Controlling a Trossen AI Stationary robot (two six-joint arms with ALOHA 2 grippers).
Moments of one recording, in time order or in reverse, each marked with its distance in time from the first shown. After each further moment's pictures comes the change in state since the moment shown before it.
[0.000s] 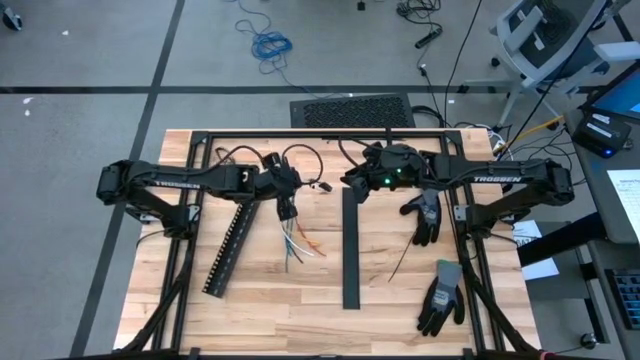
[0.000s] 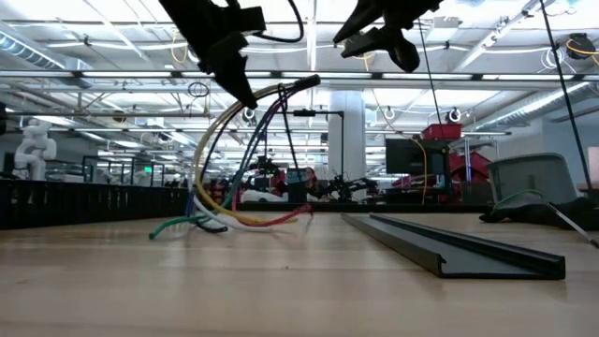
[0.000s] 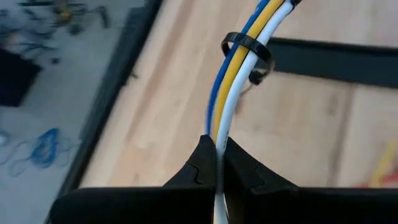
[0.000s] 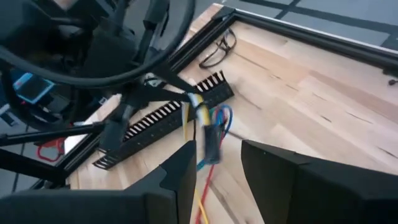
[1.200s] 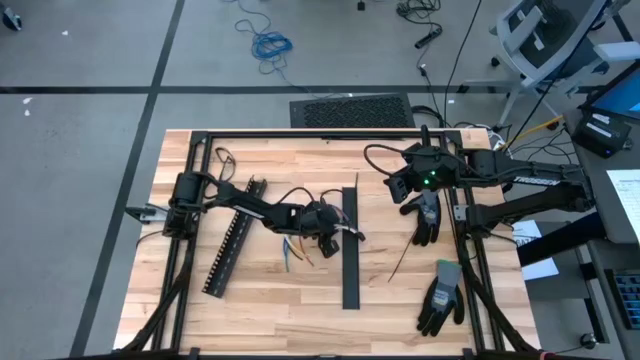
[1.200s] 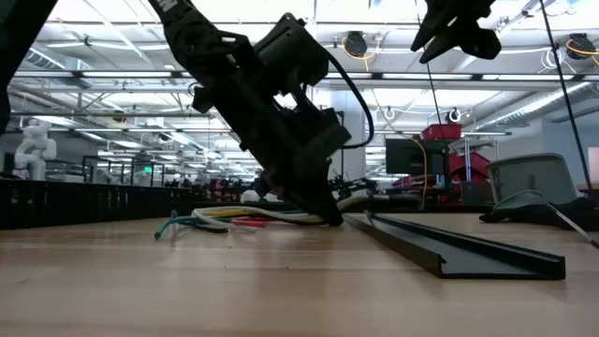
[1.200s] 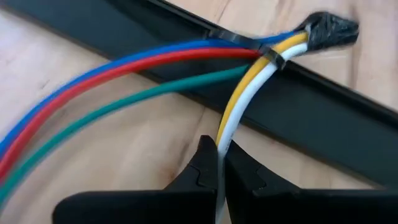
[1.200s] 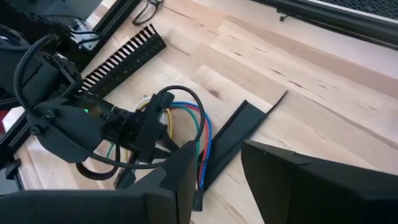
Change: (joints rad) left arm -0.123 0.602 0.000 0.625 0.305 -0.449; right arm 0.017 -0.252 0.000 -0.527 0.085 0.129
